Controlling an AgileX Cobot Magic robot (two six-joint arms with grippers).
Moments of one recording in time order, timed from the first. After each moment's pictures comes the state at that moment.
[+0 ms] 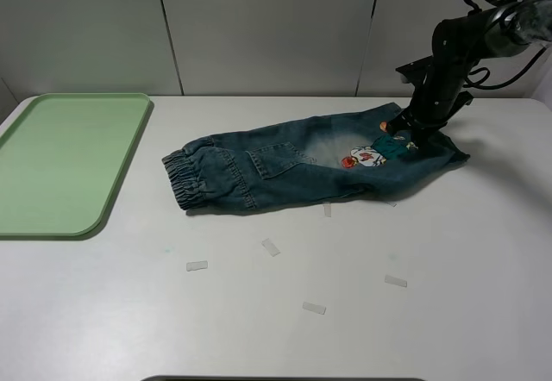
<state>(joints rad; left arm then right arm) -0.02 0.00 -0.48 -0.07 1.05 -0.01 0.09 2.36 -1.75 -0.15 0.84 -0.17</state>
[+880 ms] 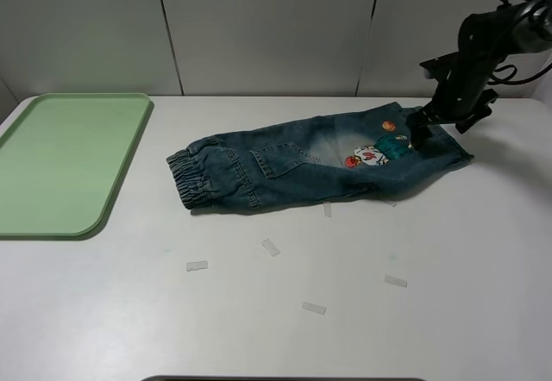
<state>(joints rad) -0.02 0.00 -0.48 -0.07 1.05 -0.01 0.00 2.35 -1.75 -0.11 0.83 -0.19</state>
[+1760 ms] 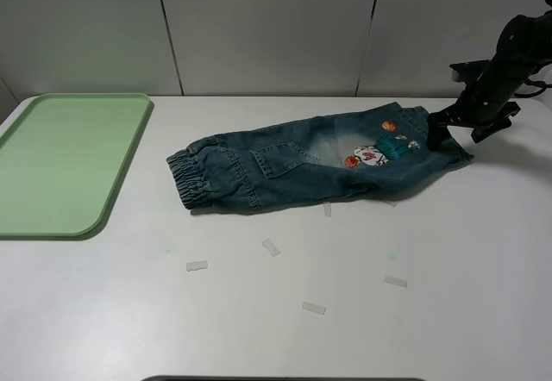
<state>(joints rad) -0.02 0.00 -0.48 -0.07 1.05 -0.01 -0.11 2.37 -1.75 0.06 0.82 -0.31</state>
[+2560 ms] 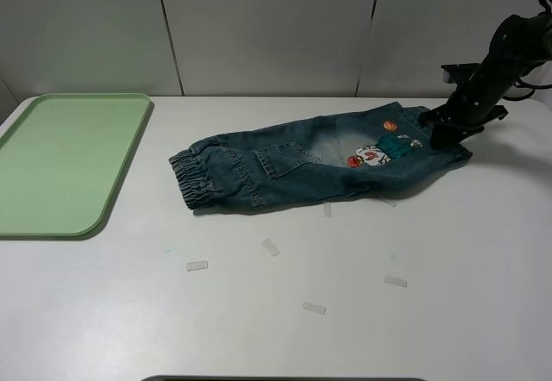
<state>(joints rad) -0.02 0.00 -0.48 -0.07 1.05 -0.01 -0.10 2.41 -1.77 0.13 0.86 -0.33</state>
